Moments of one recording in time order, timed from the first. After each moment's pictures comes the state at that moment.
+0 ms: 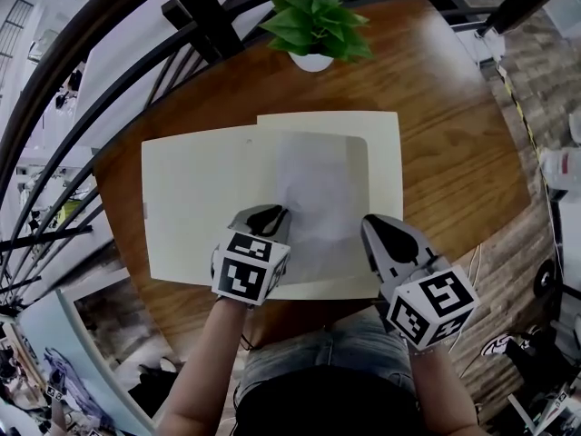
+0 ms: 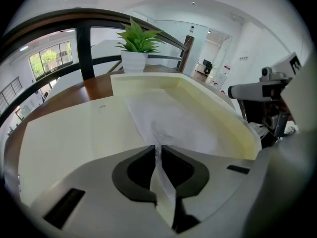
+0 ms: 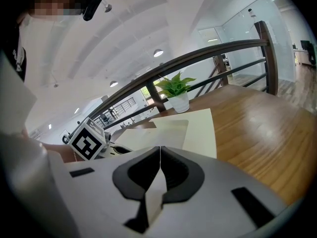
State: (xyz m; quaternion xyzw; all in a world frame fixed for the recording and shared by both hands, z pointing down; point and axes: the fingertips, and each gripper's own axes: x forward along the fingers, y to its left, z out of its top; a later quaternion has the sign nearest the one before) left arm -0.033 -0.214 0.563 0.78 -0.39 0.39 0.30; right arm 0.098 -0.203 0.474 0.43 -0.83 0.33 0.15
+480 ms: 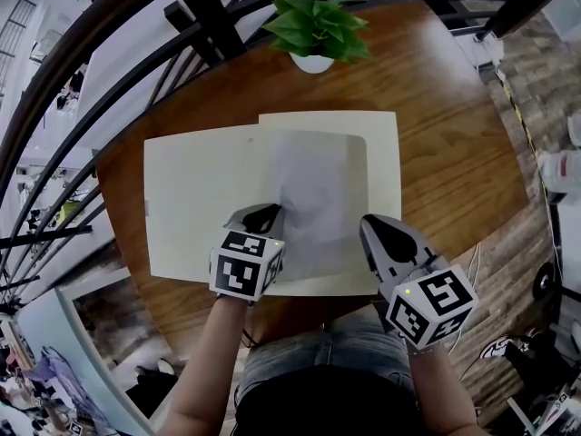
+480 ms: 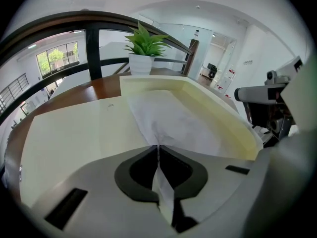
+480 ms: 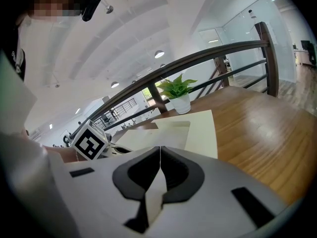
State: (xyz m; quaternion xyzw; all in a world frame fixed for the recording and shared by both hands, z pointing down) left arm -0.044 -0.214 0.560 0.77 -0.42 0.37 0.30; right arm 0.096 -0.197 0.467 0.43 -0.83 0.33 0.14
